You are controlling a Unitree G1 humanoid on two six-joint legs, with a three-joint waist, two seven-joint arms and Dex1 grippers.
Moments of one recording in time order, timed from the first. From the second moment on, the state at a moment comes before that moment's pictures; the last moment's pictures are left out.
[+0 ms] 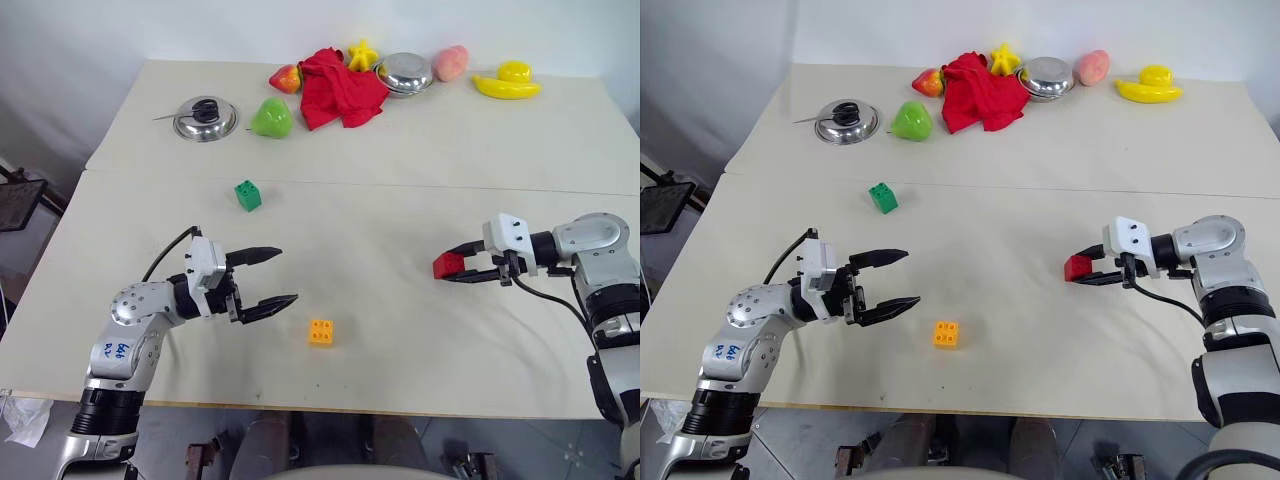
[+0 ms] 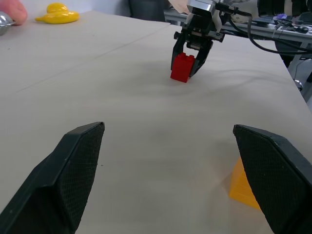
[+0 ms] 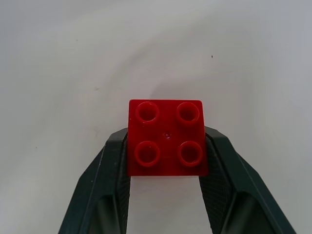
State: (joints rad) left arm -0.21 0.53 0.06 -0.11 -0.48 0.18 -1.04; right arm -0.85 -0.82 0.28 1.00 0.22 -0.45 1.55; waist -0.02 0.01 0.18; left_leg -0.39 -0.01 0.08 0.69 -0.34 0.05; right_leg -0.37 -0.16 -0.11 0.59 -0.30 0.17
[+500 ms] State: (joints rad) left arm -0.11 0.64 0.21 -0.01 -0.48 0.14 -1.06; right arm -0.60 -0.97 0.12 0.58 0.58 -0.30 1.55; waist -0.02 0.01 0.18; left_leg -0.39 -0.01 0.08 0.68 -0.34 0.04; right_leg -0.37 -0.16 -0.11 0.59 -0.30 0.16
